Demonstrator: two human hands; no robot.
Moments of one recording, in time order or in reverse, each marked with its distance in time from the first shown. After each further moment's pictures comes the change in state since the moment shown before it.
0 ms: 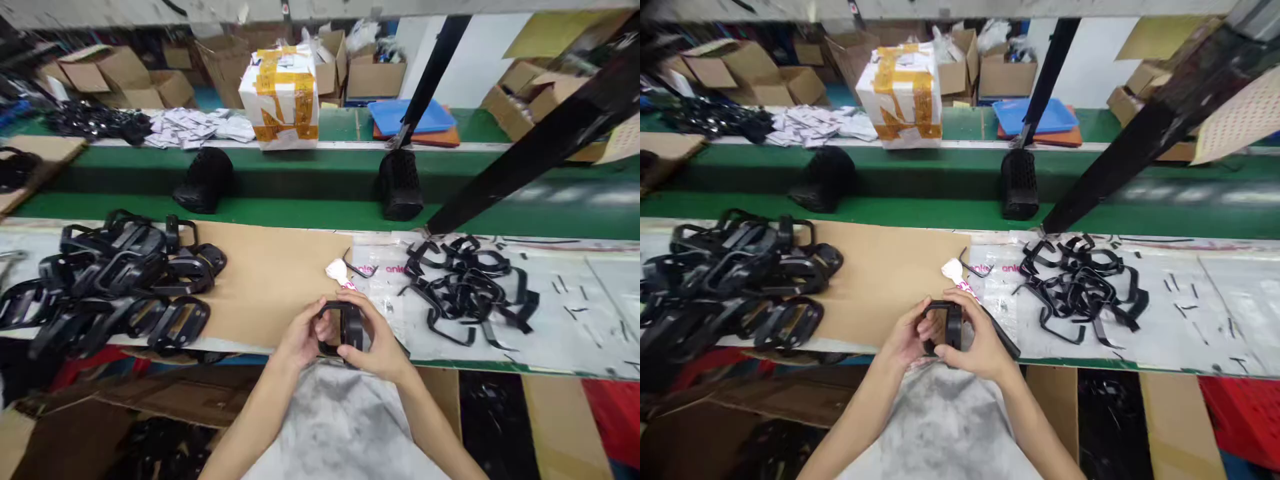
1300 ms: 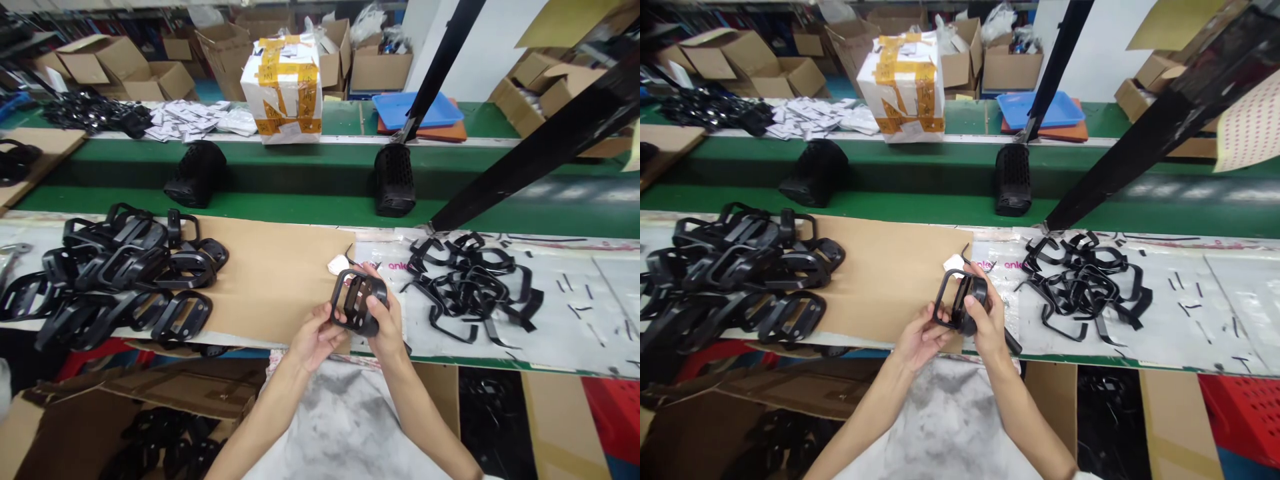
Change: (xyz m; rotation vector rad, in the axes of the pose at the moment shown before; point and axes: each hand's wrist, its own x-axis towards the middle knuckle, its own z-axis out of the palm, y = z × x) left_hand -0.005 -0.021 0.003 -0.154 0.047 0.107; right_hand 0.017 0.017 0.013 0.381 0.481 0.185
